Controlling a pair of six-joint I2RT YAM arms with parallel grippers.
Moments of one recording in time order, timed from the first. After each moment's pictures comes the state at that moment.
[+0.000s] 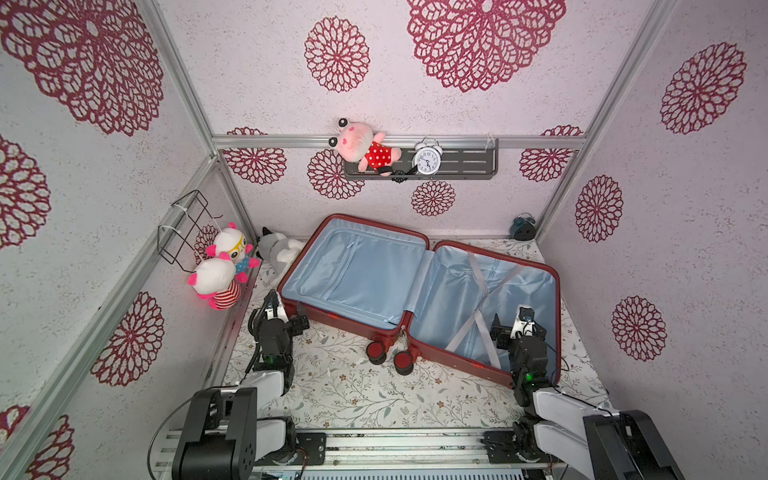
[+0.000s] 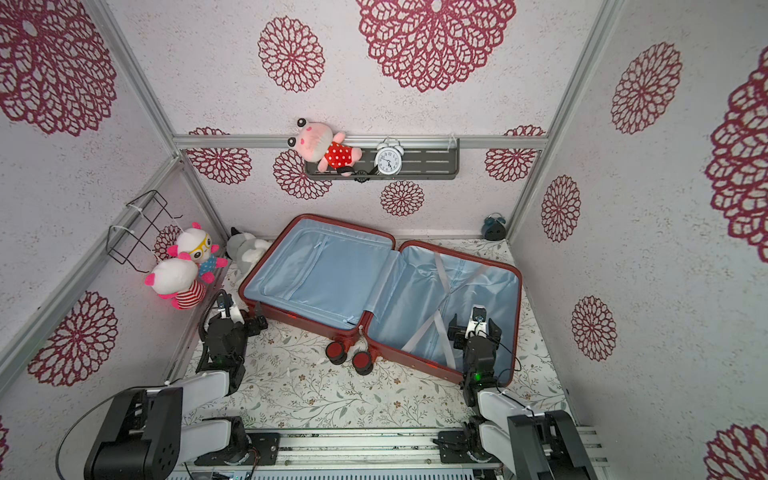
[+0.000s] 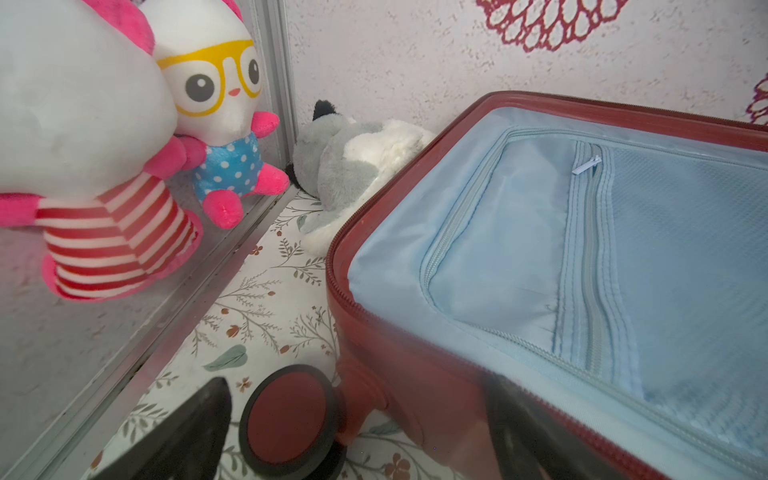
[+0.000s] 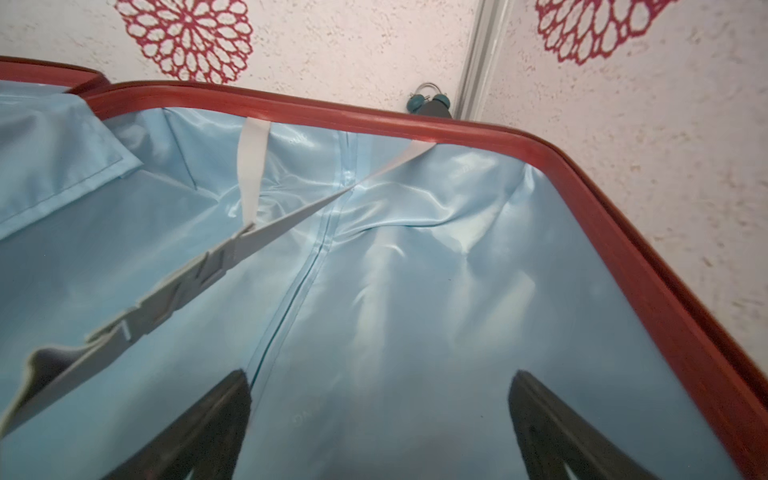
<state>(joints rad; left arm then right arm) 0.07 1.31 0.25 0.83 -0.19 -0.05 0.15 1.14 0.07 0.87 0.31 0.01</state>
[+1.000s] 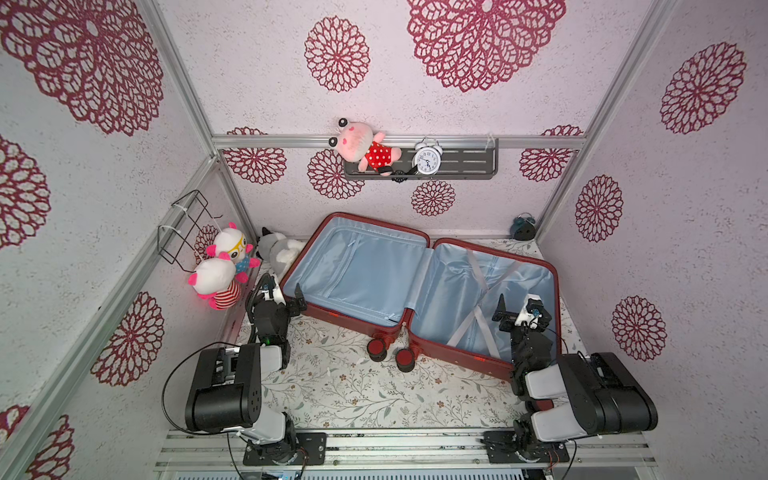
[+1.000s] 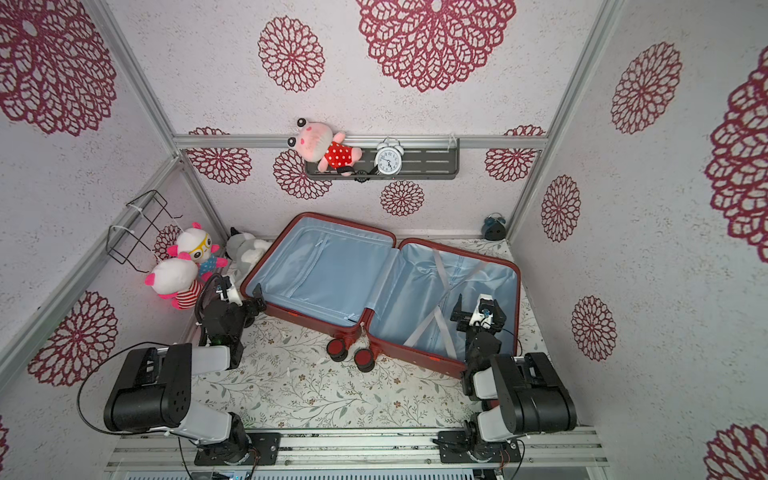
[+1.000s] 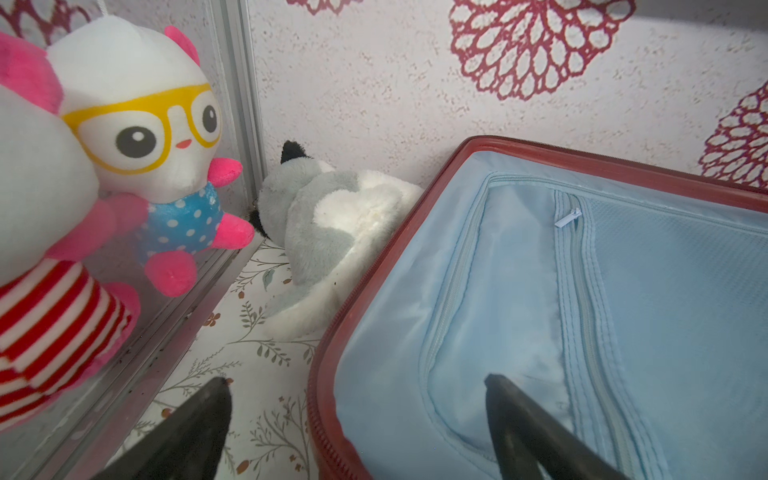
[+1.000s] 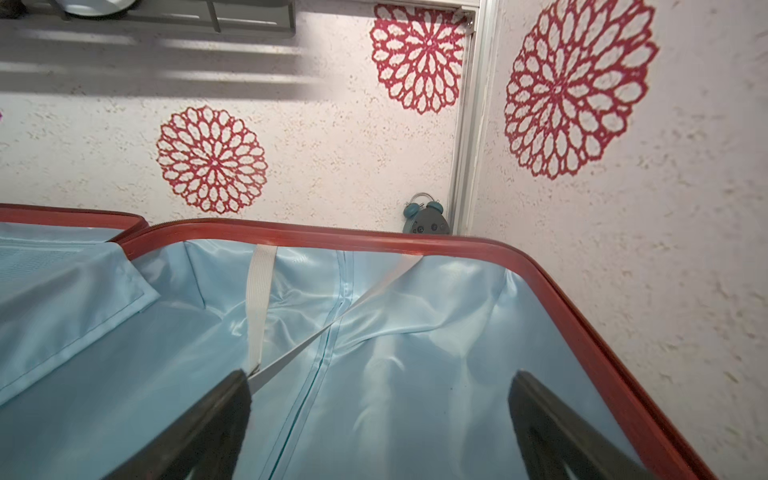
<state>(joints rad) 0.13 1.53 0.41 0.95 -0.05 -0.05 0.06 1.49 0.14 1.39 0.25 0.00</state>
